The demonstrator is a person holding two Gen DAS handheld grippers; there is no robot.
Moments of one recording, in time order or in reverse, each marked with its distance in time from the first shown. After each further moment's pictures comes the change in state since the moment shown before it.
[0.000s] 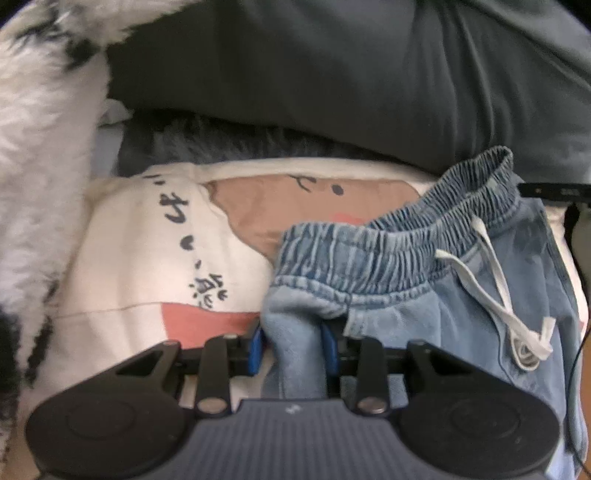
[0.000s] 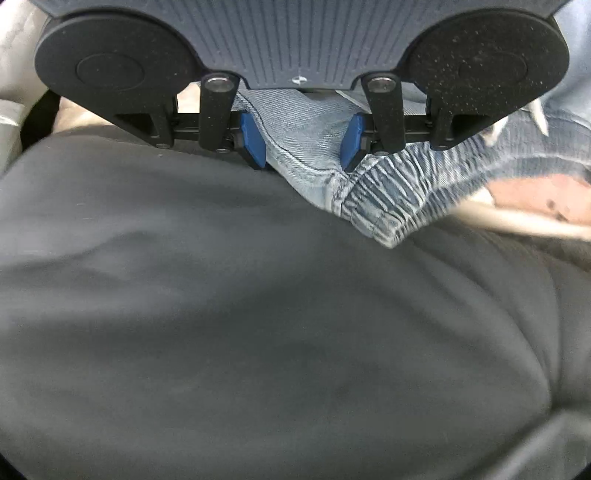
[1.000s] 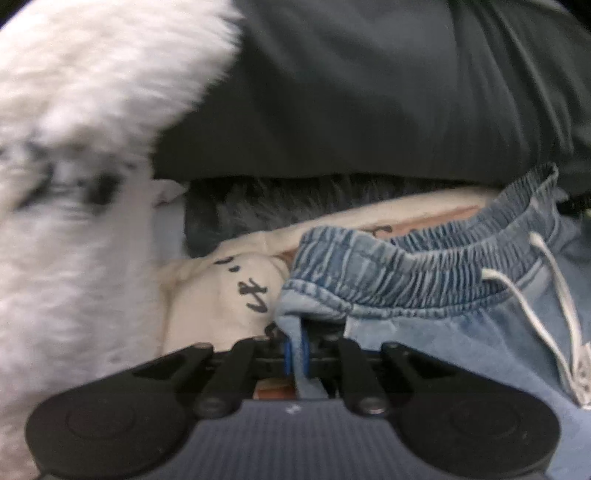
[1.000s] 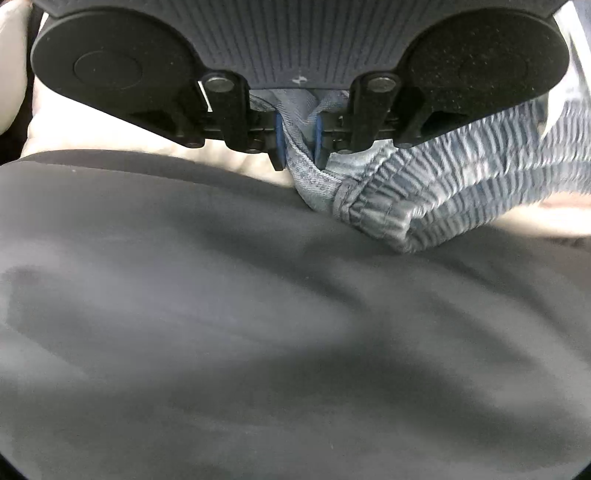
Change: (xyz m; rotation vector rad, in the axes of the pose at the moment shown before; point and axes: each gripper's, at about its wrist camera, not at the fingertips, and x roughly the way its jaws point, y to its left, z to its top) left arm 0.001 -0.002 0.035 0.131 -0.050 0.306; right arm 0.057 0.025 0.008 0.100 0.104 -0.120
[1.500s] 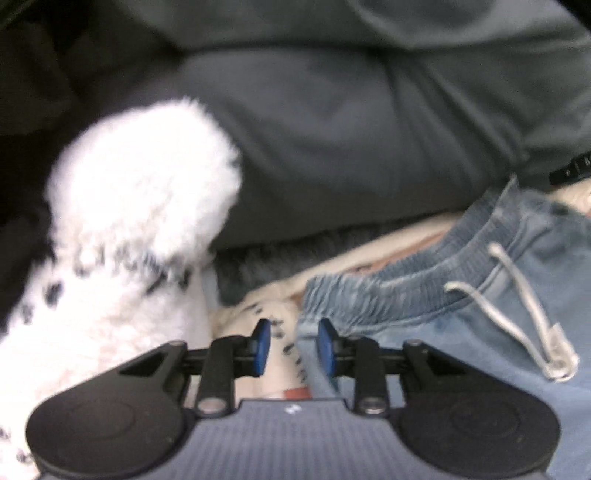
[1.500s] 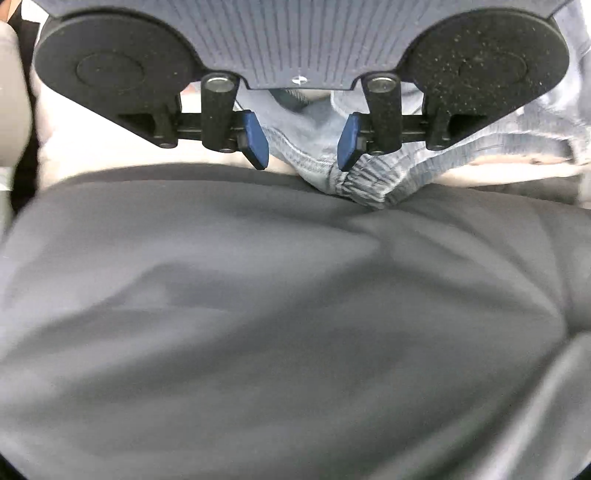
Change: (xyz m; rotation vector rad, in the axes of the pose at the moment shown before) left arm -0.079 -0.013 0.001 0.115 -0.151 0.027; right arm -0.087 -0.062 -0.016 0.141 -0.138 0.207
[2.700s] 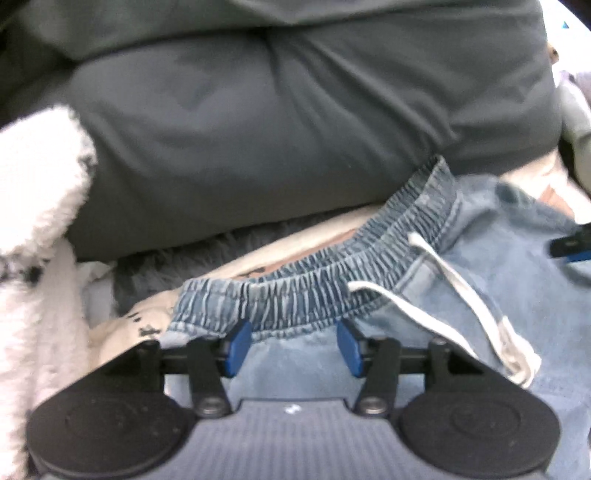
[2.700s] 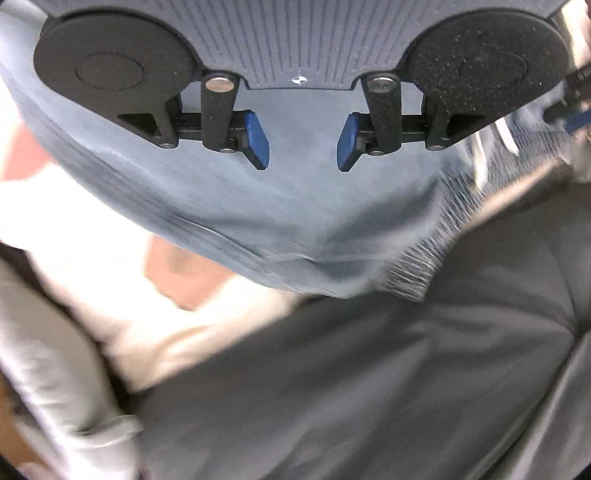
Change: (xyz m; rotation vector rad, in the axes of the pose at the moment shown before) left arm 0.024 -0.071 -0.022 0.068 -0.050 -0.091; right arm -0.040 -0.008 -0.114 0.372 -0.022 -0.055
